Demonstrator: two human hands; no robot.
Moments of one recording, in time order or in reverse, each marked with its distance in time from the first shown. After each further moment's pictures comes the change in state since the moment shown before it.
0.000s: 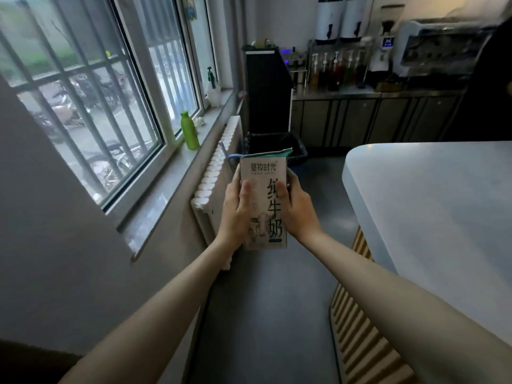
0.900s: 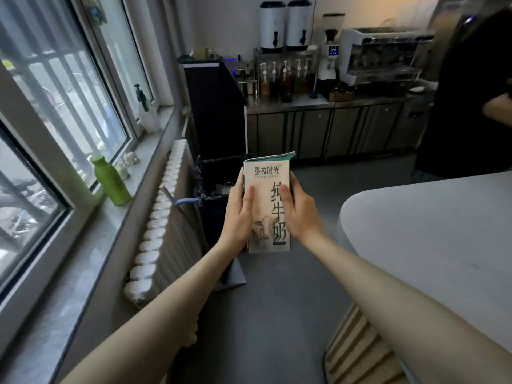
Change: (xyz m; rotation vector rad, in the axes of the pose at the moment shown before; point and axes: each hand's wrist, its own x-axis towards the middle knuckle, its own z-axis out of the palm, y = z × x) left_hand 0.322 -0.140 0.129 -0.087 -0.252 0.009; right_hand 0.296 0.158 -0.025 -0.115 0.226 0.108
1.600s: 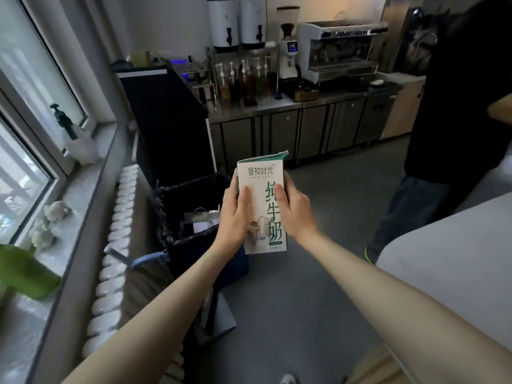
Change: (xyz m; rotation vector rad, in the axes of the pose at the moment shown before) left_hand 0.243 -0.118 0.030 -0.055 -0.179 -0.026; right_hand 0.220 0.116 0.051 -0.131 0.104 0.055
